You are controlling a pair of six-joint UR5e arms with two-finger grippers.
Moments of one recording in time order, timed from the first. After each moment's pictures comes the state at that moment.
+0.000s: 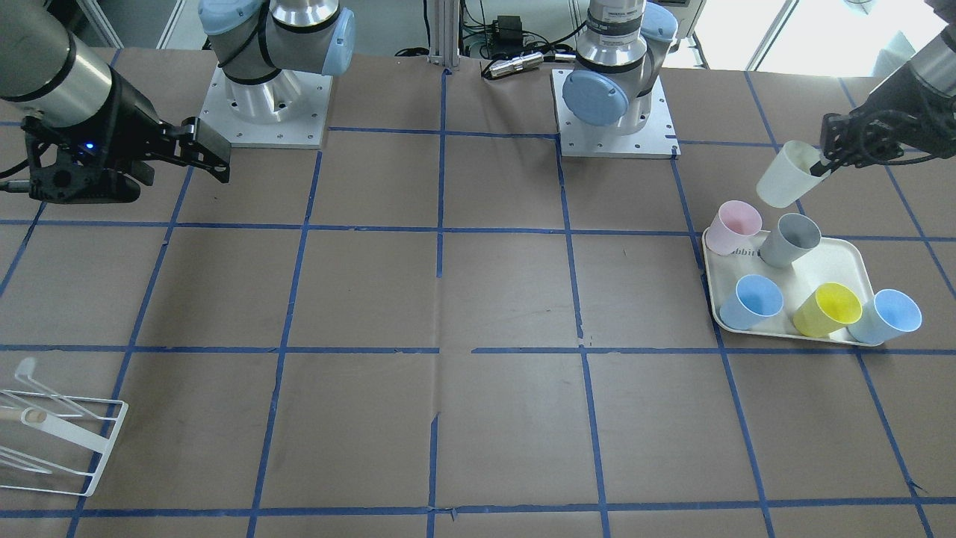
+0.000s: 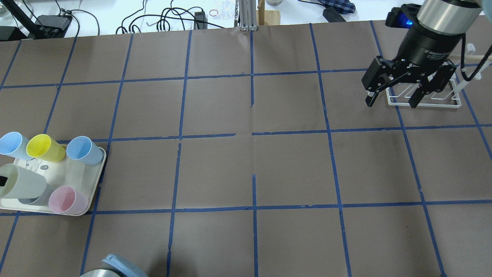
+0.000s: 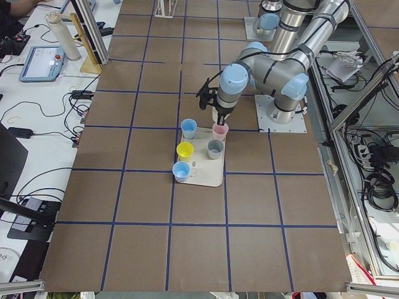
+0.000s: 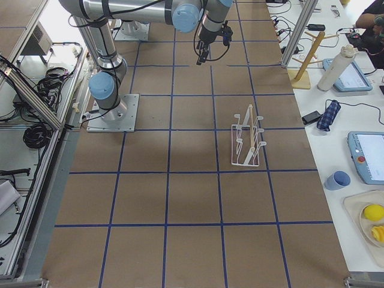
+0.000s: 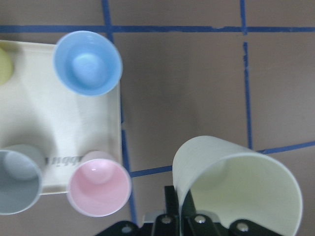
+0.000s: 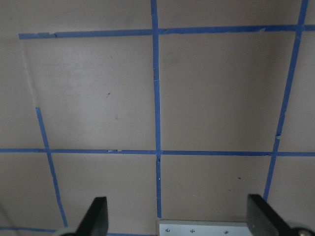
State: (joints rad) left arm -0.54 -1.44 -1.93 -1.50 1.44 1.25; right arm 1.47 -1.52 1.52 -1.35 -1.54 -0.08
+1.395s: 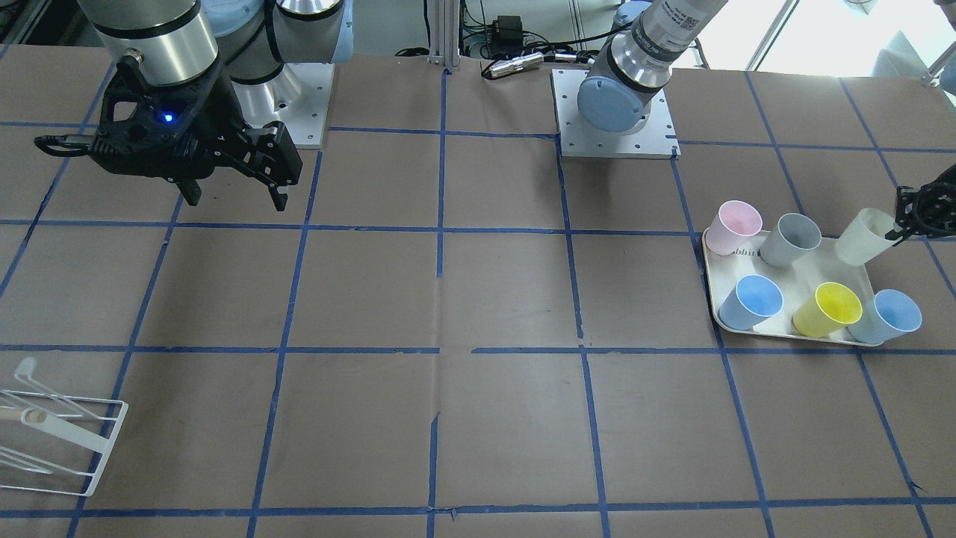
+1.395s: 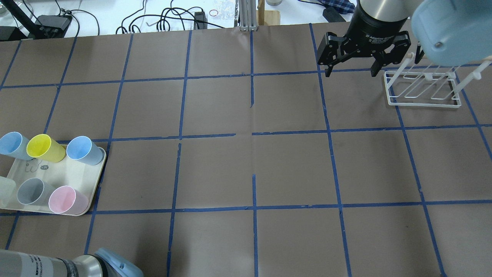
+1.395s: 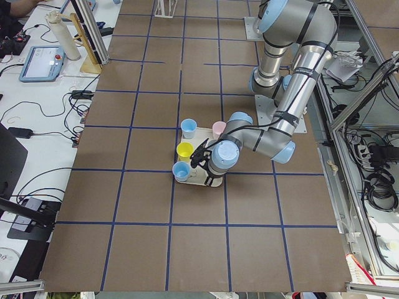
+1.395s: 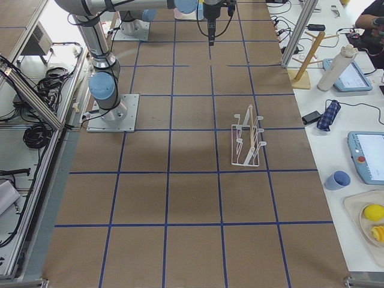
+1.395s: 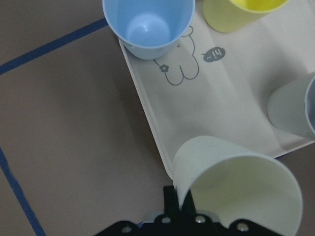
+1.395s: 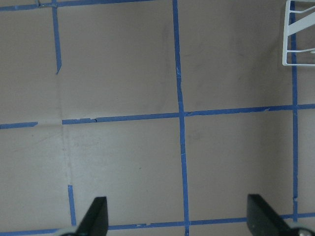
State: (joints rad) left arm -0.47 -1.88 -1.79 -1.17 1.44 1.56; right arm 1.63 -1.53 1.51 -1.60 -1.57 0.11
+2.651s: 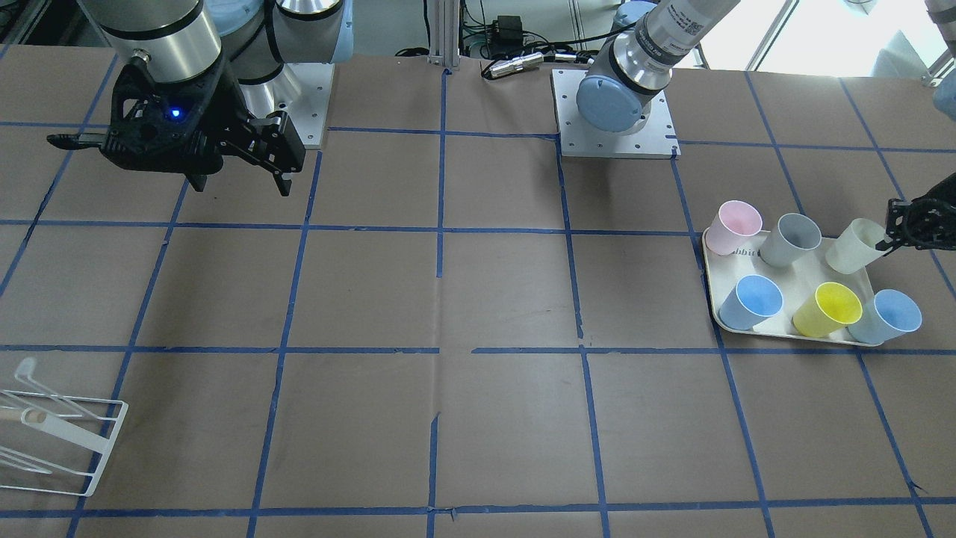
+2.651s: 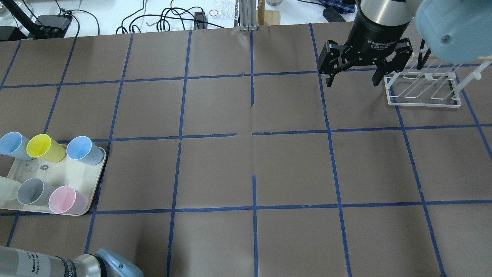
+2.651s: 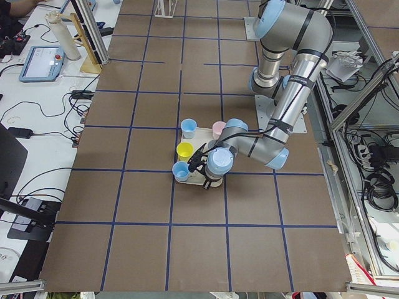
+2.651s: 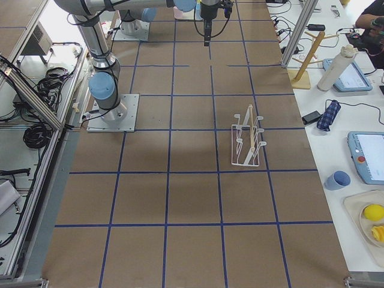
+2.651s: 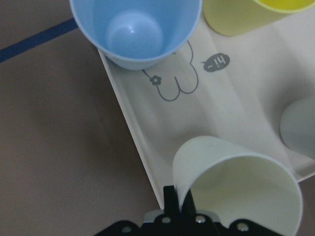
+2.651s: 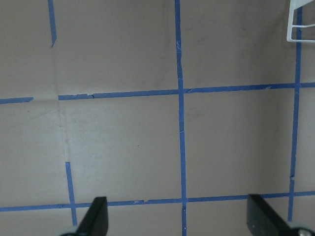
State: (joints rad) left arm -0.47 -1.93 -1.78 -1.14 1.45 1.56; right arm 1.63 -1.54 1.51 -1.53 -1.57 0.10
